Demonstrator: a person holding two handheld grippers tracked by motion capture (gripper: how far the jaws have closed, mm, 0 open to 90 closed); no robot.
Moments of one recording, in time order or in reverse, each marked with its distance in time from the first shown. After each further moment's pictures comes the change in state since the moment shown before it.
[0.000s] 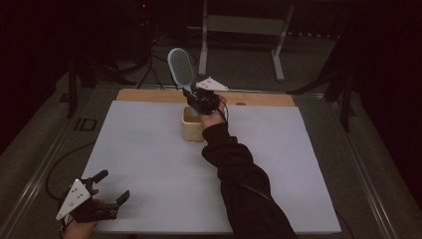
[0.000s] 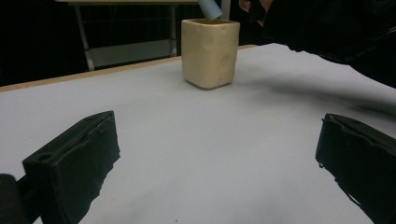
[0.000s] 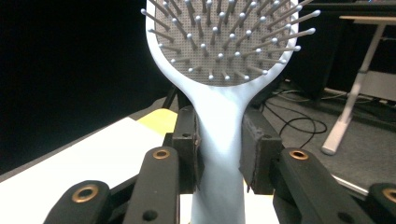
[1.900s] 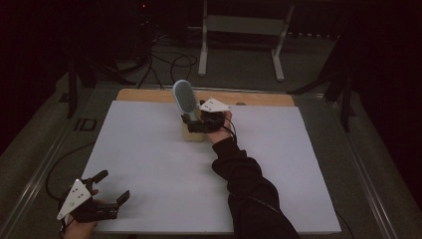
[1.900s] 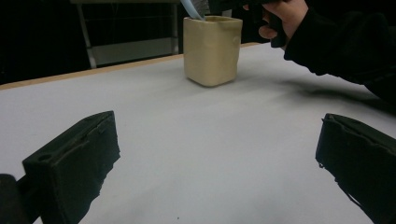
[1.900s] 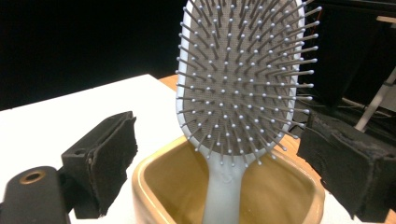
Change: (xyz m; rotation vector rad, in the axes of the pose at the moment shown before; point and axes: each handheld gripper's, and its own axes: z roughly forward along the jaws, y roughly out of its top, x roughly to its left) left arm 0.000 -0.001 0.000 0.011 0.010 0.001; right arm 0.002 -0.051 -0.026 0.032 0.100 -0.152
